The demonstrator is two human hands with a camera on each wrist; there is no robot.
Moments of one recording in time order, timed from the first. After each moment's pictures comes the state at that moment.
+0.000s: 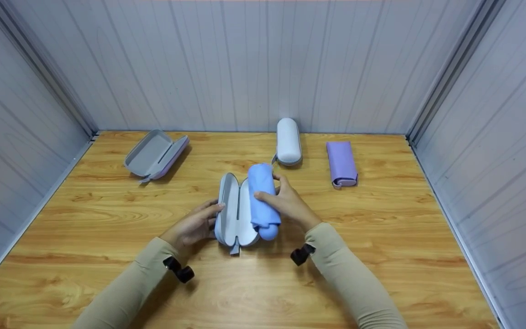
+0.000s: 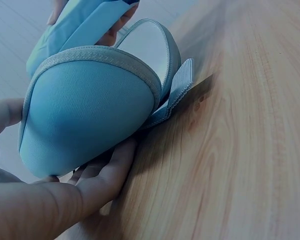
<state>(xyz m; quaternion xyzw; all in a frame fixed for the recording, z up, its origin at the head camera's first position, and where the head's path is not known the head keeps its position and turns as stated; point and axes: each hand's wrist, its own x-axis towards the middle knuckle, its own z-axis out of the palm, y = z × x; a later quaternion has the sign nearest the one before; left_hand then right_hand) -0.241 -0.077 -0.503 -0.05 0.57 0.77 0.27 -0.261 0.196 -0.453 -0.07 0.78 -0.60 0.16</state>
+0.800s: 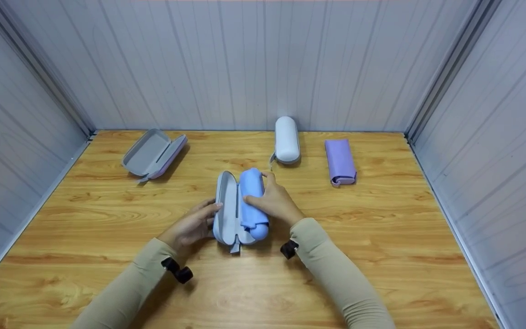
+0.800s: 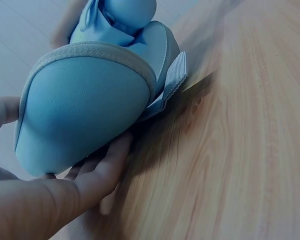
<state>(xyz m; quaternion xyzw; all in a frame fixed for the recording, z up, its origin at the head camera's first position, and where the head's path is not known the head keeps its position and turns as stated) -0.238 -0.077 -0.504 -0.02 0.55 0.79 0.26 -0.269 0.169 -0.460 -0.09 0.85 -0.50 0.13</state>
